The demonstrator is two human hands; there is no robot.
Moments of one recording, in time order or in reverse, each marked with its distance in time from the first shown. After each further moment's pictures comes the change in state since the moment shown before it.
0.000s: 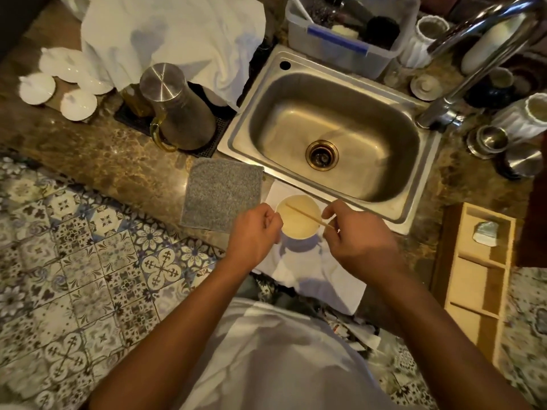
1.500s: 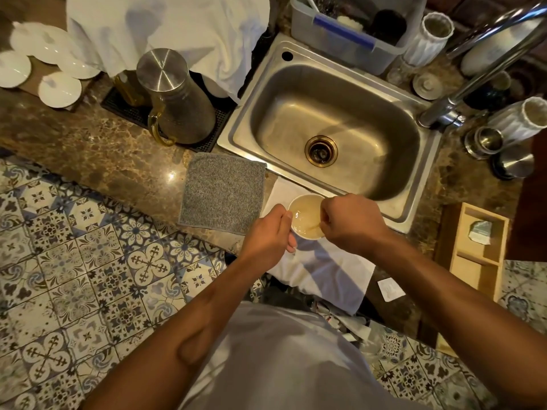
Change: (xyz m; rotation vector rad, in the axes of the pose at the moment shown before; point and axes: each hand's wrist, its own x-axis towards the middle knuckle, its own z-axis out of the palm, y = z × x) left_hand 0.002 -0.010 0.010 -0.200 -0.184 -0.010; right_hand 0.051 -0.015 0.010 -0.391 -0.038 -0.193
